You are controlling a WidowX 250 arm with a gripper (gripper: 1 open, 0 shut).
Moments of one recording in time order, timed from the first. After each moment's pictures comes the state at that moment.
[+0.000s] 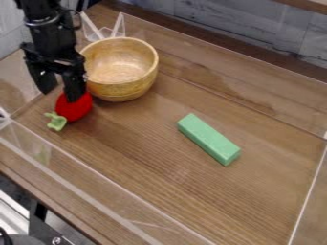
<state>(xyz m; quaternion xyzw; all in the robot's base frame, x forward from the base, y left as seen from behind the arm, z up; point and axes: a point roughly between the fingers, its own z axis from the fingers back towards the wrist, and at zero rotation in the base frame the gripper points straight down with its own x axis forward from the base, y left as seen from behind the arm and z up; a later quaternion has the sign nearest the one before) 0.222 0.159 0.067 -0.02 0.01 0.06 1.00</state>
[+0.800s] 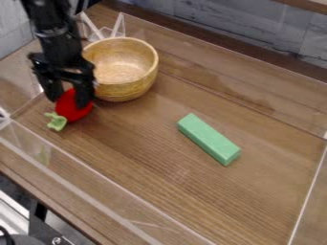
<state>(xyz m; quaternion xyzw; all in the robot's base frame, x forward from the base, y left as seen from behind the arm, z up) 0.234 0.147 0.047 -0.01 0.01 0.09 1.00</state>
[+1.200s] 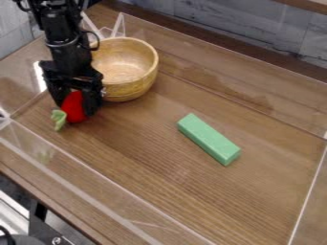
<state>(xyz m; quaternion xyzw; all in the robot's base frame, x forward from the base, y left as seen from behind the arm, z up) 0.237 0.148 0.035 -0.02 0.01 0.07 1.00</state>
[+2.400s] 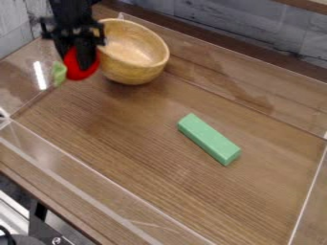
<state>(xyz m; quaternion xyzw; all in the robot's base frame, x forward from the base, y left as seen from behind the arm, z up) 0.272 0.158 0.103 -0.03 -0.03 0.09 0.99</state>
